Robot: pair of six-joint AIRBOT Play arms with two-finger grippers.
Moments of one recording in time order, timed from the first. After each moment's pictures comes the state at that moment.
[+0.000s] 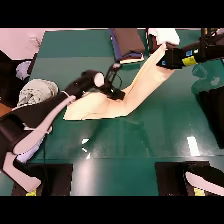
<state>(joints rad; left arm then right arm) -0.61 -1.72 1.59 1.27 -0.91 -1.60 0.18 -1.18 1.59 -1.11 1.33 1.57</state>
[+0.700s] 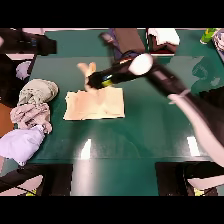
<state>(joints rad) -0.23 -1.18 1.60 1.56 -1.04 -1.59 0.69 -1.60 1.66 -0.90 0.85 1.48</state>
